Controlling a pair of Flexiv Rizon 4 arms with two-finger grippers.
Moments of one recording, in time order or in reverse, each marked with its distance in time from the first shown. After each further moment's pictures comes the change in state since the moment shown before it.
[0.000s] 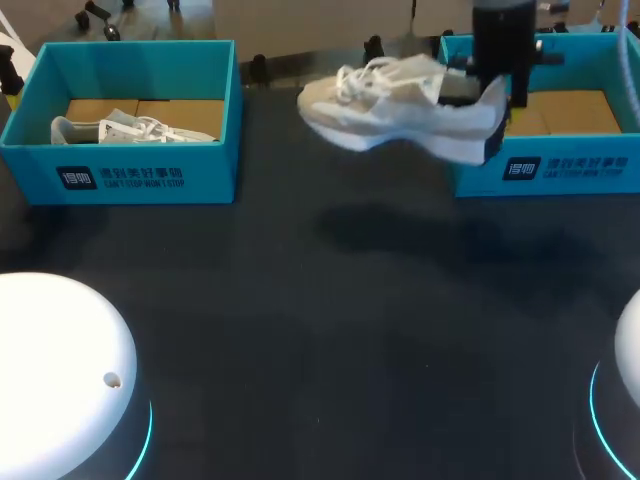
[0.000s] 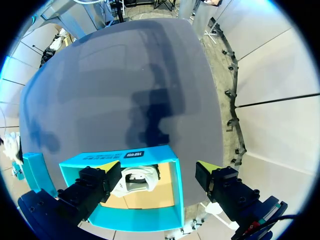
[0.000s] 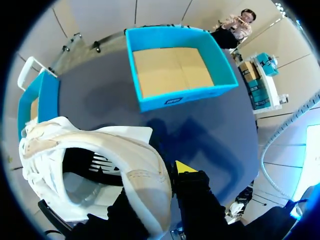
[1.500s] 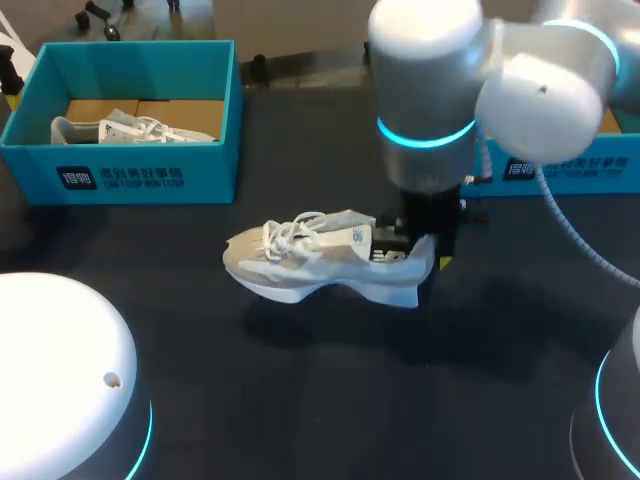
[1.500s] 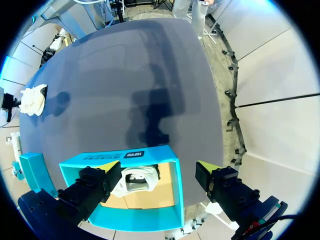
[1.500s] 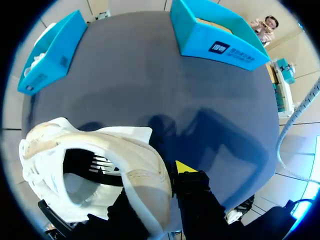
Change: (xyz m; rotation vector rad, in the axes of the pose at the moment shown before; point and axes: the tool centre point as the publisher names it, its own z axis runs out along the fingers) left arm 0.000 0.000 0.000 0.000 0.000 0.000; right arm 0.078 -0.168 0.093 0.004 0.058 -0.163
